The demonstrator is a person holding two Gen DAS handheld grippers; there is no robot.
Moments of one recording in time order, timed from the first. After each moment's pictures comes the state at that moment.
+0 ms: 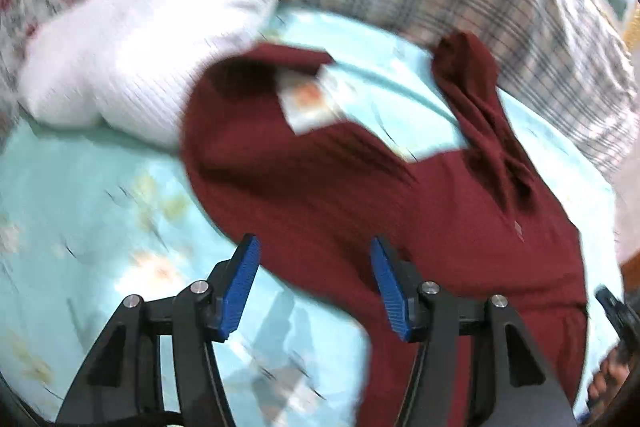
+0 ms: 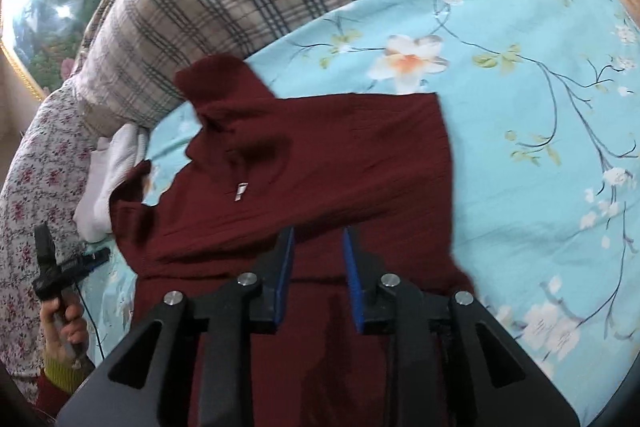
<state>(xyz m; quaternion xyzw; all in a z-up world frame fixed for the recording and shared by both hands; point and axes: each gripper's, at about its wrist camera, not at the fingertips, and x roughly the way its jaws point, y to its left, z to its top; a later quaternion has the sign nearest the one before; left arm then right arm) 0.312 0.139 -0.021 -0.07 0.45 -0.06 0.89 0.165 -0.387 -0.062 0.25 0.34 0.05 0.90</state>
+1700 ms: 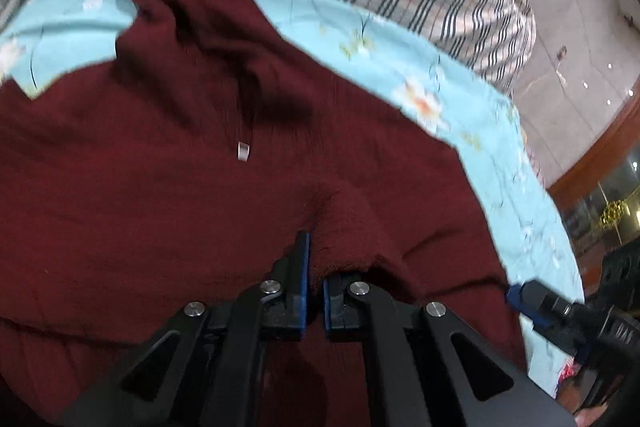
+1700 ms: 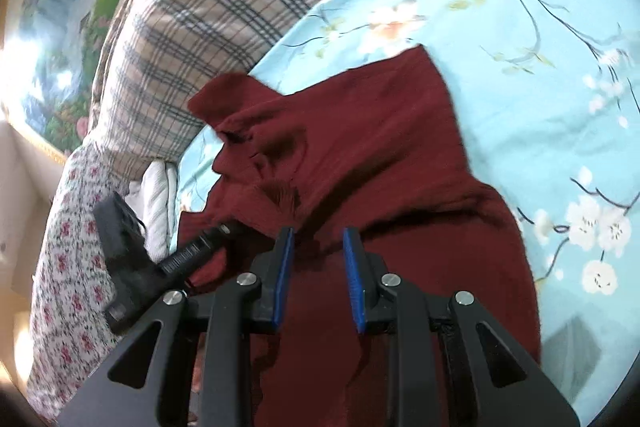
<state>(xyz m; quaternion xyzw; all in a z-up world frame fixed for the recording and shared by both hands) 0.252 -0.158 -0.088 -0.06 0.46 -0.30 0.83 0.136 -0.394 -0.087 0.39 0.31 0.06 0.87</state>
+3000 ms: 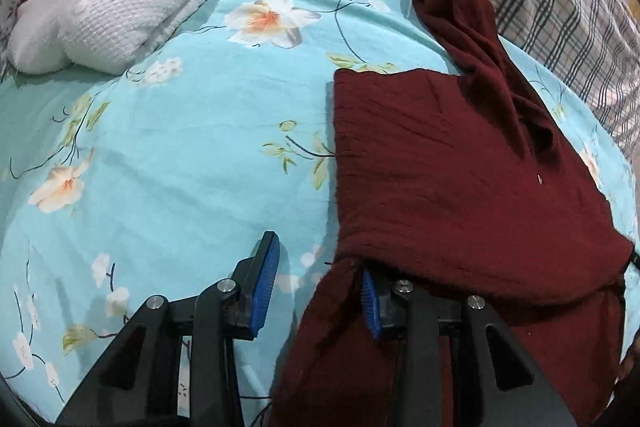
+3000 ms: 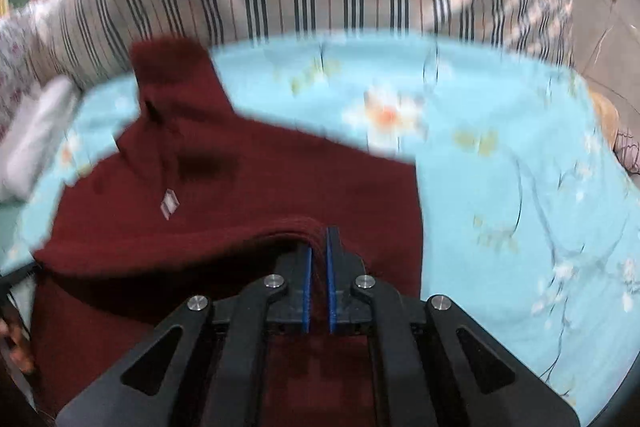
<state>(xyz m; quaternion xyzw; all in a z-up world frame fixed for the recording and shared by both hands) 0.266 0.065 -0.101 -0.06 0.45 -0.05 0.89 0.207 -0.364 -0.061 0.07 0.35 -0.08 0.93</state>
